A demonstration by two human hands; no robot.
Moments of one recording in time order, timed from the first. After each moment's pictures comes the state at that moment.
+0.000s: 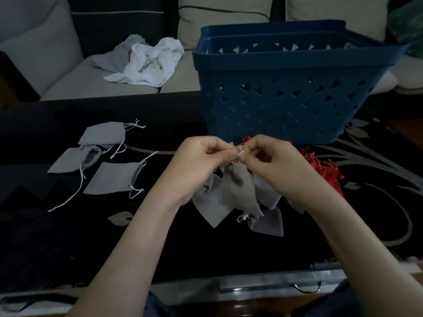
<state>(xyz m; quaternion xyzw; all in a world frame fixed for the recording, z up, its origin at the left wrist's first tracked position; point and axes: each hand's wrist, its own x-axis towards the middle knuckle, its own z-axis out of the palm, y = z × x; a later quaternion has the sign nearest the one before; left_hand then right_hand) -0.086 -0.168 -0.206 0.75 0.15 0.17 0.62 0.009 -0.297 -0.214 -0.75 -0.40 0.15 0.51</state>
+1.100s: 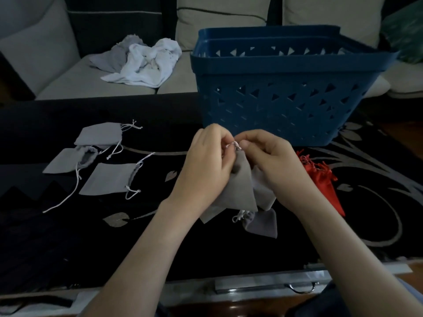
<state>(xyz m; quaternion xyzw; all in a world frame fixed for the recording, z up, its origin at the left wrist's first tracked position) -0.080 -0.182 -0.219 0.88 0.08 0.38 0.27 0.003 -0.291 -0.215 -0.68 -0.32 0.16 0.63</state>
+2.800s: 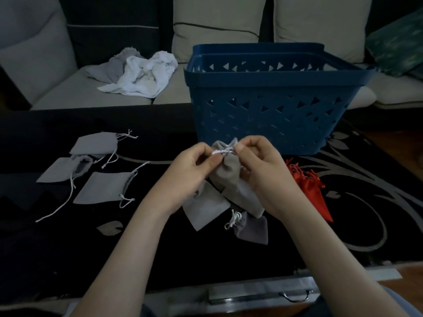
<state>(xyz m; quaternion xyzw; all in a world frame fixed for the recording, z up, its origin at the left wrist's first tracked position) -0.082 -0.161 -0.214 0.80 0.13 0.18 0.56 0.004 -0.288 -0.219 -0.57 -0.23 0.24 0.75</state>
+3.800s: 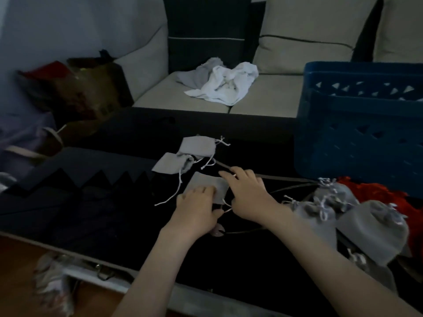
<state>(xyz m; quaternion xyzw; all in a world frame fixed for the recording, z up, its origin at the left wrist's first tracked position) -0.197 -0.047 -0.257 0.92 0.37 -0.02 0.13 -0.074 -0.119 -0.245 -0.79 -0.59 0.09 0.09</state>
